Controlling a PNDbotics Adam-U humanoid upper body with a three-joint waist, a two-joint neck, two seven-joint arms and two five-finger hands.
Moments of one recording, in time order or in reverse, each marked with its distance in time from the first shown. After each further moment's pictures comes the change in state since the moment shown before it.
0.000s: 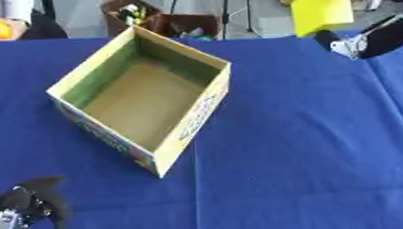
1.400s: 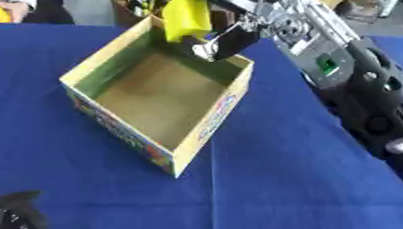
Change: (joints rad) left arm -0.039 0.007 -0.019 -0.001 0.000 0.001 -0.024; right arm -0.318 0.391 0.174 0.414 0.169 -0.012 -0.061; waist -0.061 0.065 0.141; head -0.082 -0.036
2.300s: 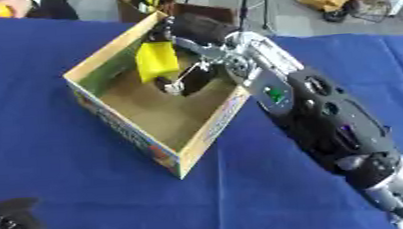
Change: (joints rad) left arm -0.007 -0.009 -0.006 0.000 0.000 -0.001 -0.010; right arm -0.012 0.115 0.069 0.100 0.209 -0.032 0.024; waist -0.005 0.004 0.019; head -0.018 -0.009
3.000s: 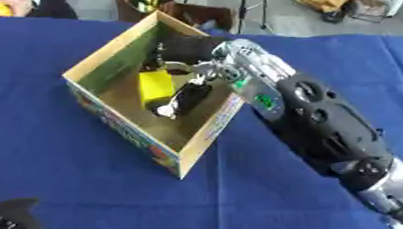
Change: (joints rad) left arm 0.000 0.000 0.000 0.000 -0.001 0.001 -0.001; right arm -0.005 0.005 0.018 -0.015 0.034 -0.117 0.221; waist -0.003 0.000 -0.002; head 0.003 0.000
